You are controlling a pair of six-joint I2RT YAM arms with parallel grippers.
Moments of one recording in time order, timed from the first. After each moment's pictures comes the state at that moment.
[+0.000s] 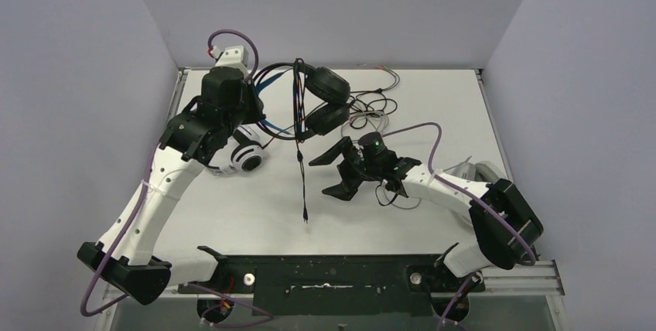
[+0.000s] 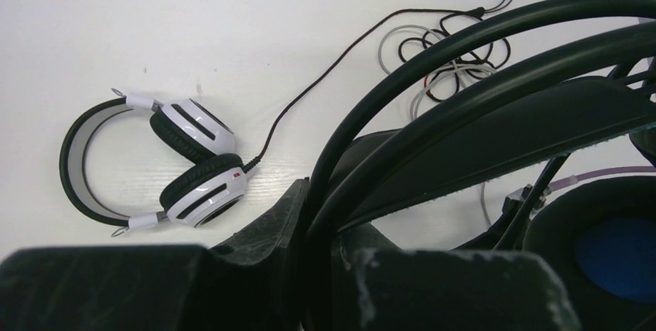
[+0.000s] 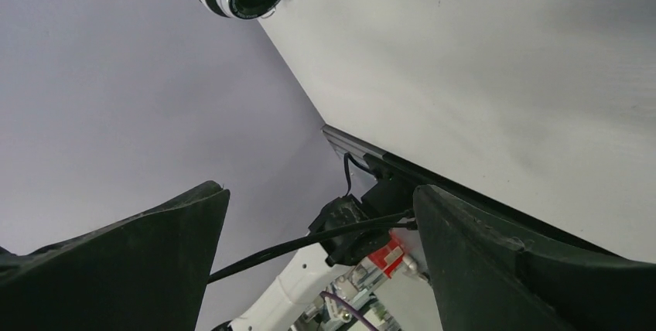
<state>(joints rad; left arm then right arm) -0.49 1.25 1.52 -0.77 -0.29 -0.43 0.69 1.46 0.81 -0.03 -0.41 1.60</state>
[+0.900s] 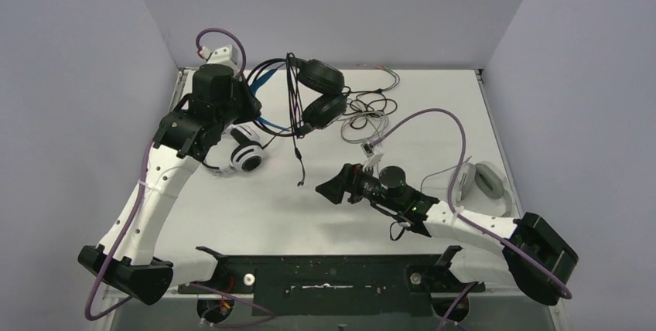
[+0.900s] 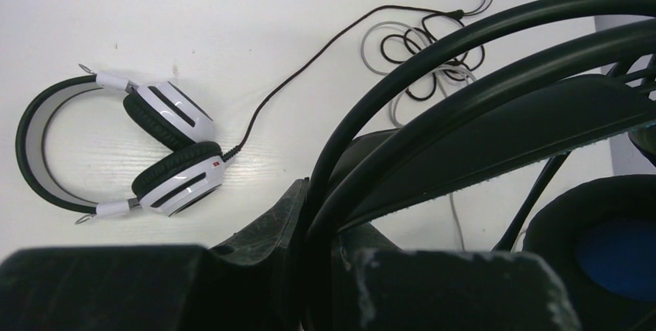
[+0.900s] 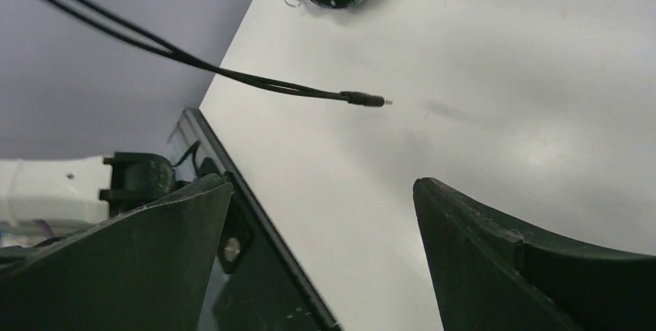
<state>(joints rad) -0.42 1.25 1.51 -0.78 -0.19 -0.51 0.81 1.23 0.50 0.40 -0.17 0.87</state>
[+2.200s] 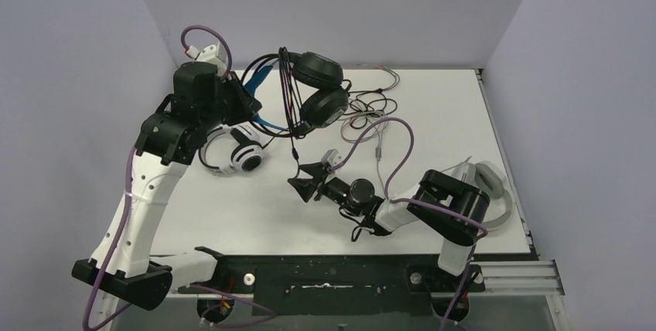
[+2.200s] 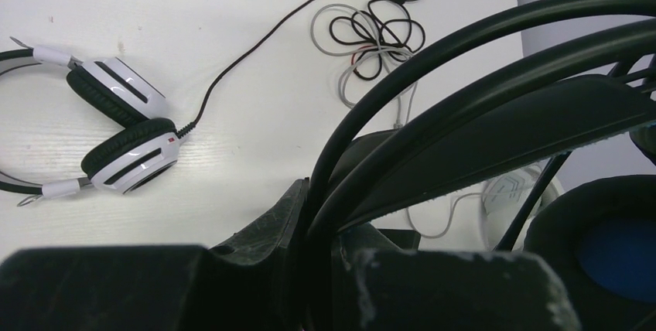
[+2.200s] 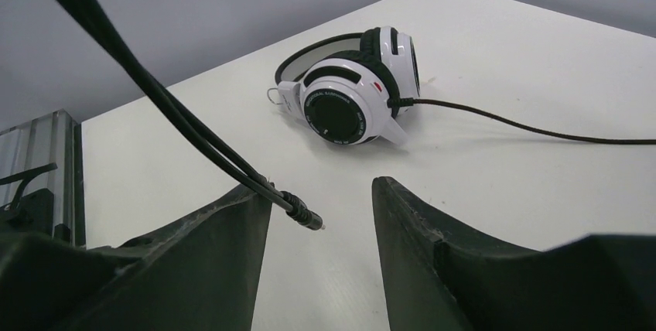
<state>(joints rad) -0.38 1.22 1.60 -0.88 -0.03 -0.59 1.02 1.78 0.54 1.36 0.00 0.14</state>
